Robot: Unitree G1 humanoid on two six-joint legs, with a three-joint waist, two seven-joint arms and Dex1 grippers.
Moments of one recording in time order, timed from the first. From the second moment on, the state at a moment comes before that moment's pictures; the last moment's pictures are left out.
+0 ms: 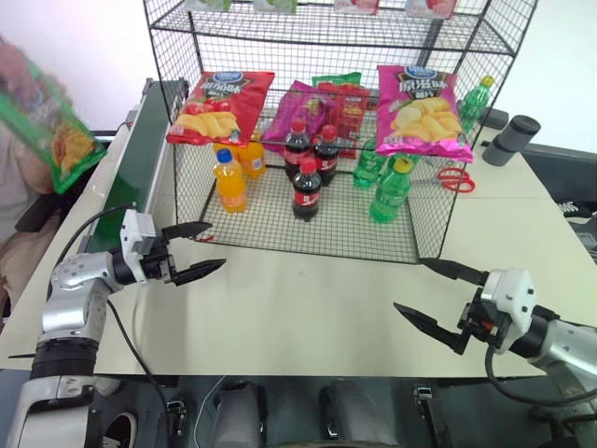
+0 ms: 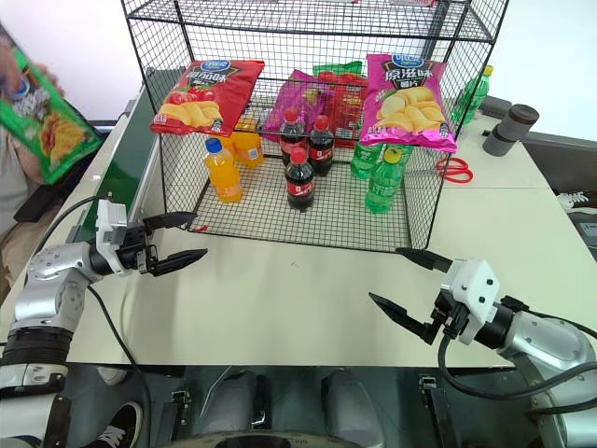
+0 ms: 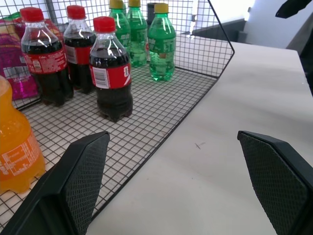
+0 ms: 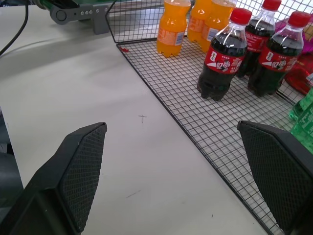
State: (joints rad) left arm -0.31 0.65 0.17 0.30 -0.48 0.02 -1.33; right arm 0.32 -0.69 -0.34 -0.54 0.49 0.17 0.93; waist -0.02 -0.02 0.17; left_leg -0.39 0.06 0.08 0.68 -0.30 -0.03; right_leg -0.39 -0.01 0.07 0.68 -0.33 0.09
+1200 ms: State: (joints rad) left arm -0.21 0.68 0.27 0.18 -0.54 0.10 -1.26; right arm 0.27 -0.68 -0.28 -0.54 0.53 0.20 0.93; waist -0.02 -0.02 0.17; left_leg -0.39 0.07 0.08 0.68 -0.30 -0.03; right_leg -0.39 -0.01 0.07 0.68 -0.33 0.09
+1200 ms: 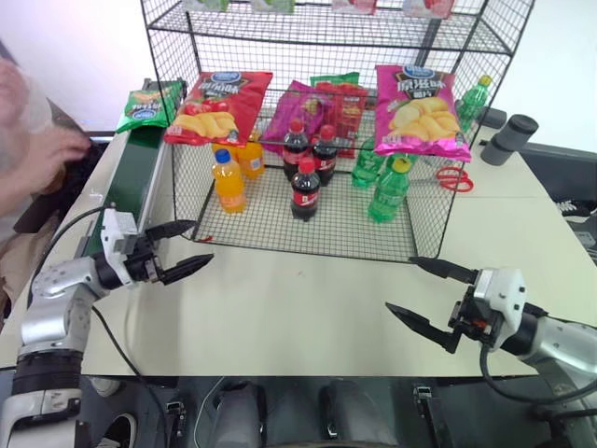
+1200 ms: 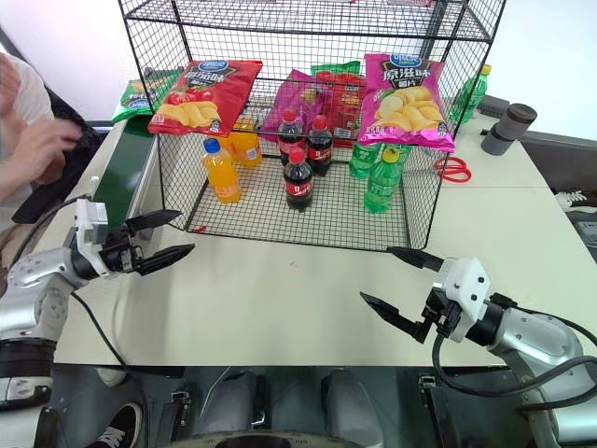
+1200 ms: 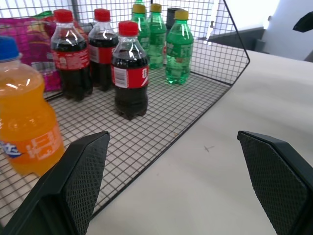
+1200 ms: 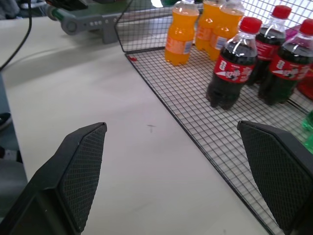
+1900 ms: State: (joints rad) left arm 0.09 0.80 0.46 0.17 -0.13 -0.77 -1.06; right arm -0.12 -0.64 -0.02 -0.38 0.60 0.31 1.04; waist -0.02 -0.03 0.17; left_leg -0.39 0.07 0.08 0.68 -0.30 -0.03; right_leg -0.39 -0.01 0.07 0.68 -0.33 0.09
